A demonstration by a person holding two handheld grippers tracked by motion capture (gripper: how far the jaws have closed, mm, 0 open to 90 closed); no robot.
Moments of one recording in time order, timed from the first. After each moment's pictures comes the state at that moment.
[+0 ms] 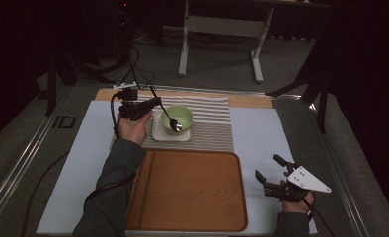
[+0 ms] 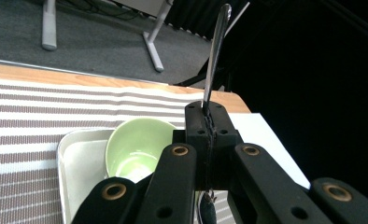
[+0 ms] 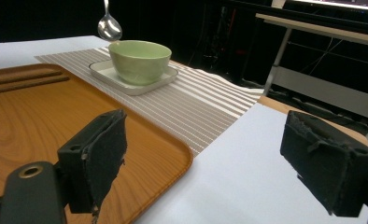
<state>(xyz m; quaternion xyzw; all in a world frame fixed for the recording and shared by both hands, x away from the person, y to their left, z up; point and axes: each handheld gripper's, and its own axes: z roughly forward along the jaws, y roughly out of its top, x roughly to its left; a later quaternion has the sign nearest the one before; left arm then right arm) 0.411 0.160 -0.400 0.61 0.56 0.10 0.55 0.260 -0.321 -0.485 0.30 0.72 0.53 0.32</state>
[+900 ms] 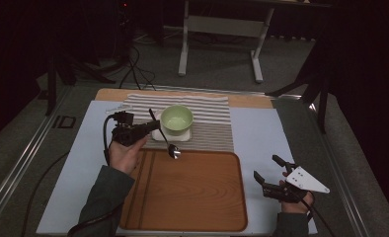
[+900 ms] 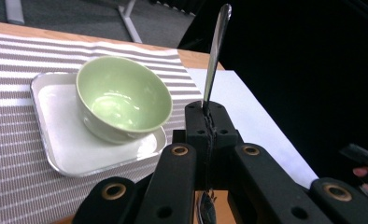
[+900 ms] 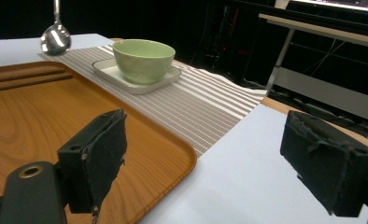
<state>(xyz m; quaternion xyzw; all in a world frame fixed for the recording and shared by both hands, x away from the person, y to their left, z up) 0.342 0.163 -0.413 0.65 0.52 0.05 0.55 0.259 -0.317 -0.484 0.29 0.73 0.53 0.32</state>
